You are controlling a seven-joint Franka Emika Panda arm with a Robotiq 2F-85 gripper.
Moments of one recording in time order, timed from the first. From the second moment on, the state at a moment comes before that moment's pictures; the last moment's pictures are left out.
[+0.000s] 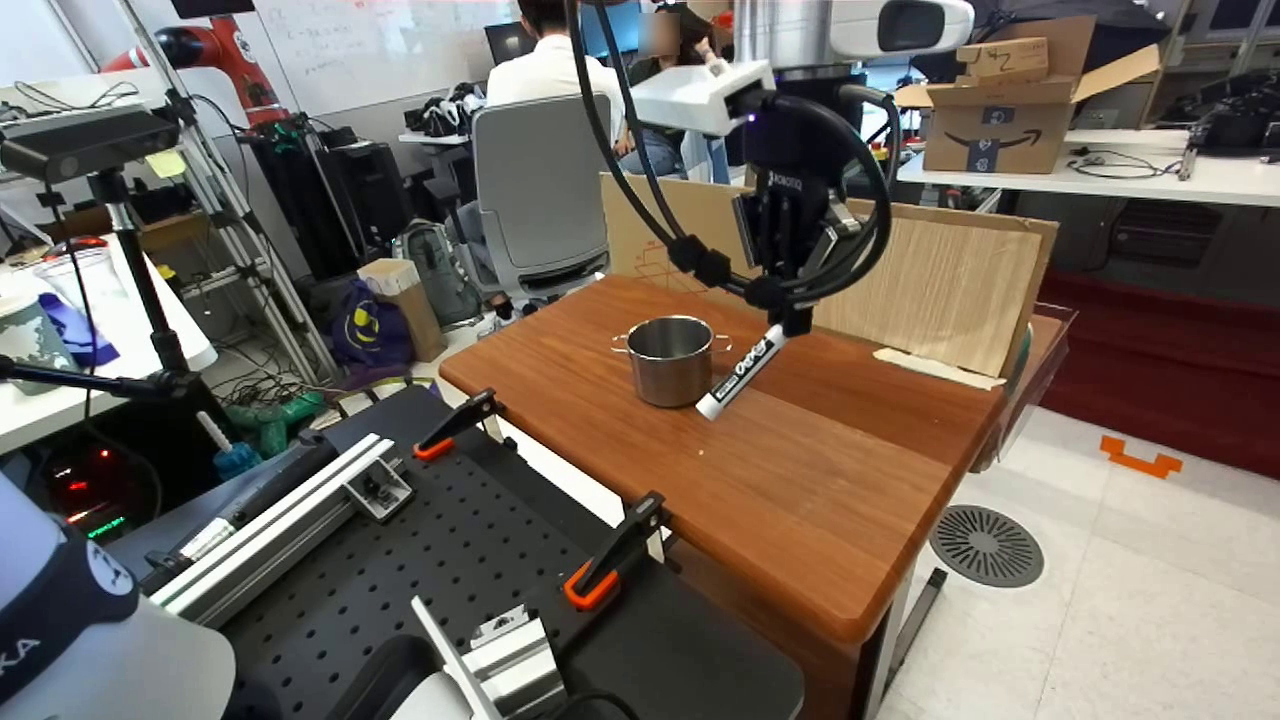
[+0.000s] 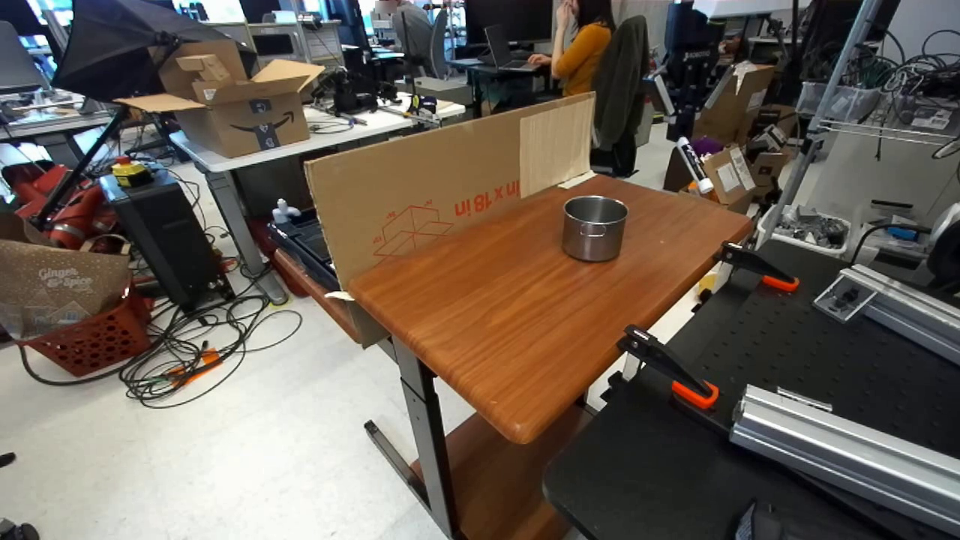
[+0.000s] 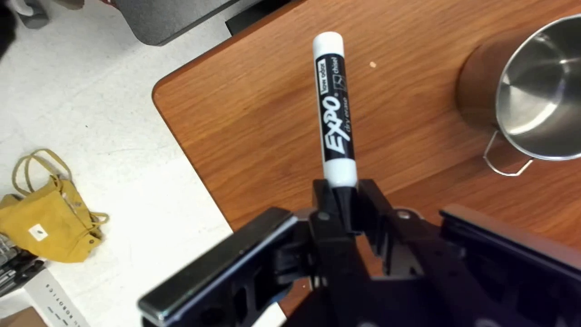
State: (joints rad) arm -0.14 0.17 -0.16 -2.25 -0.05 2.36 0.16
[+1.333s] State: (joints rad) arm -0.16 0.53 -0.16 -2.01 0.09 2.37 0.16
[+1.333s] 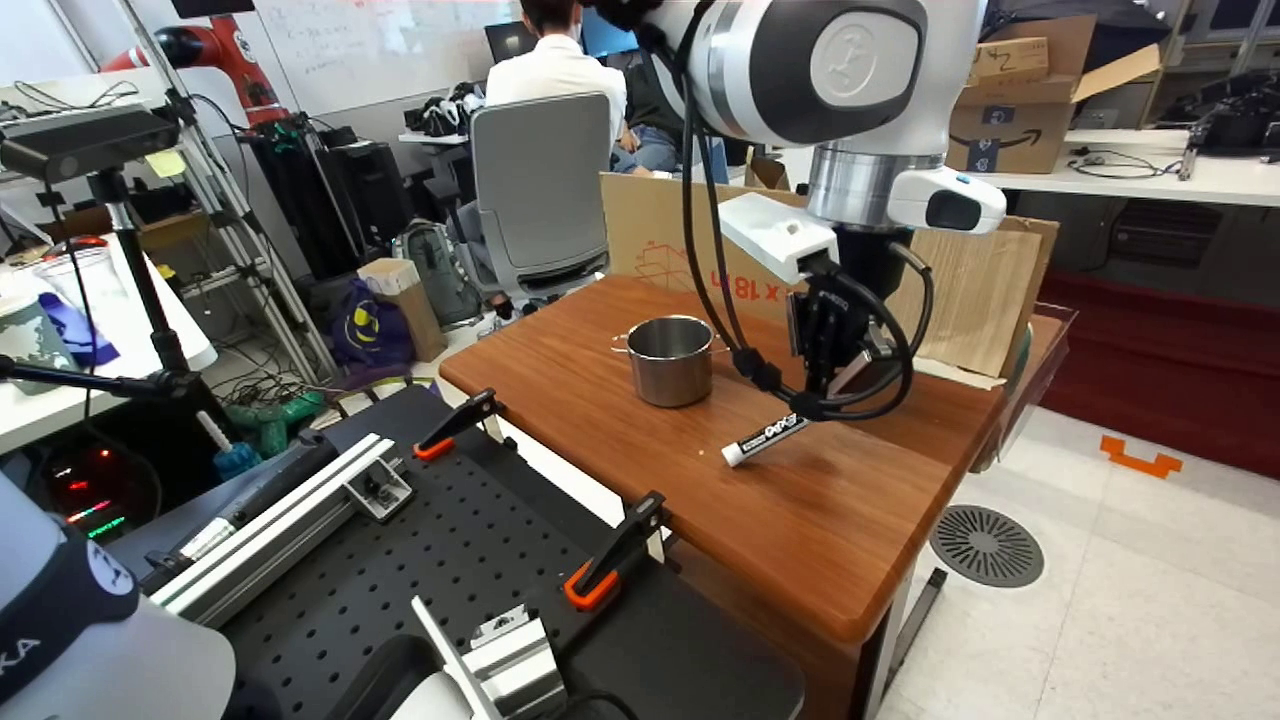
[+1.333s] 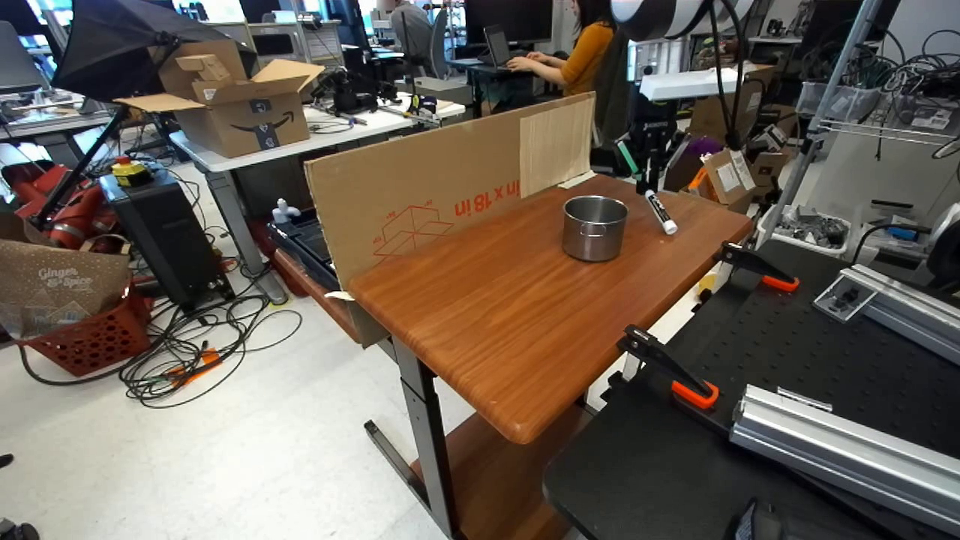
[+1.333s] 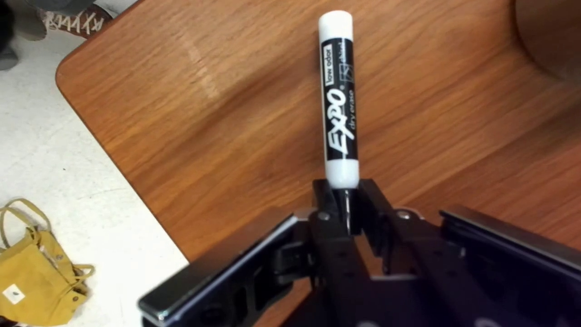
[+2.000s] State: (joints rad) arm -0.18 0.64 -0.16 -1.90 0.09 2.38 0.18
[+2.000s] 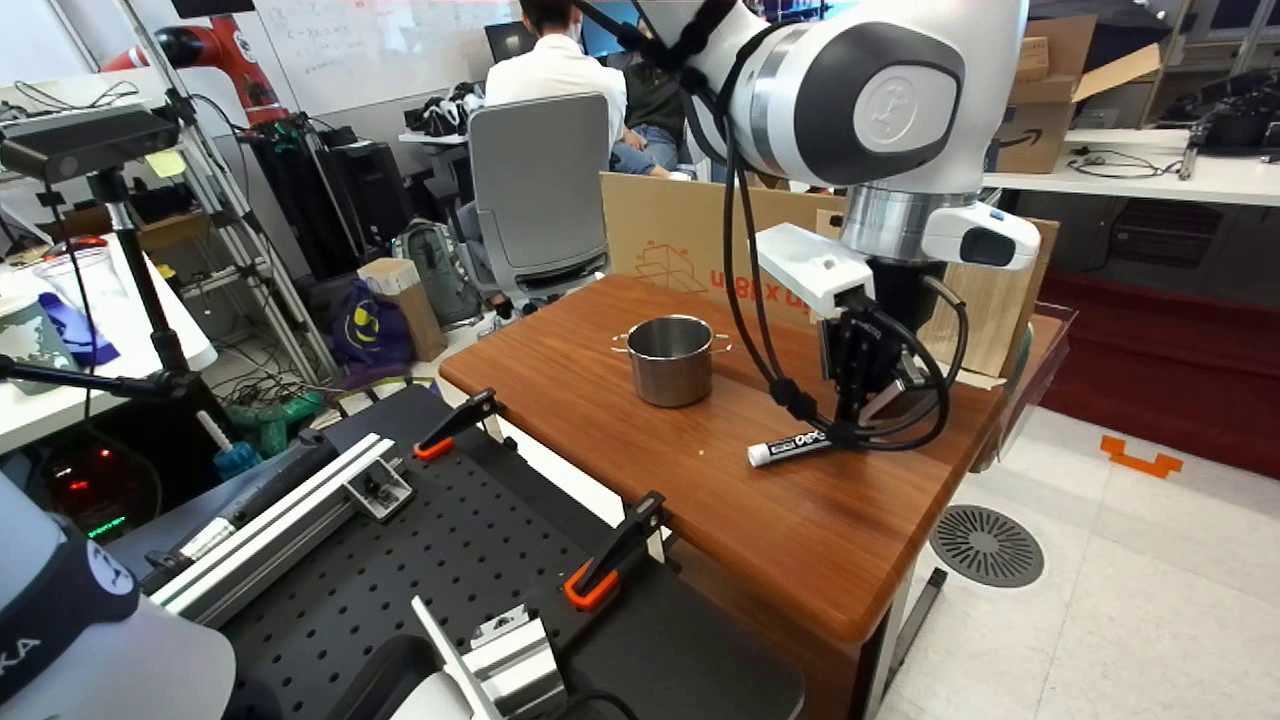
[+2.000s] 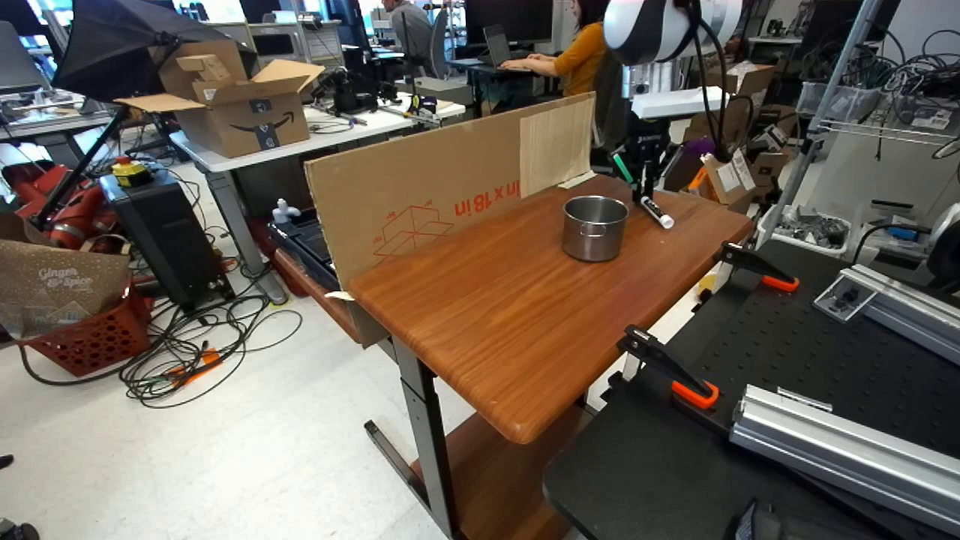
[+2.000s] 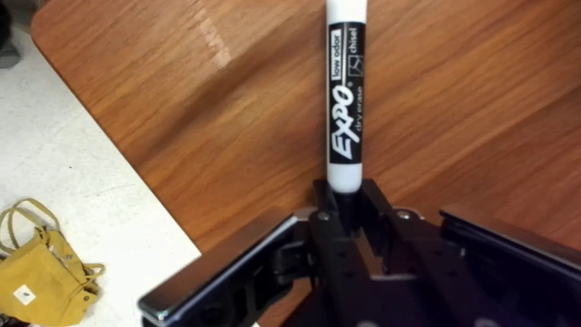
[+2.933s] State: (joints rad) arm -0.20 0.67 -0.18 -1.84 0.09 2.41 0.22
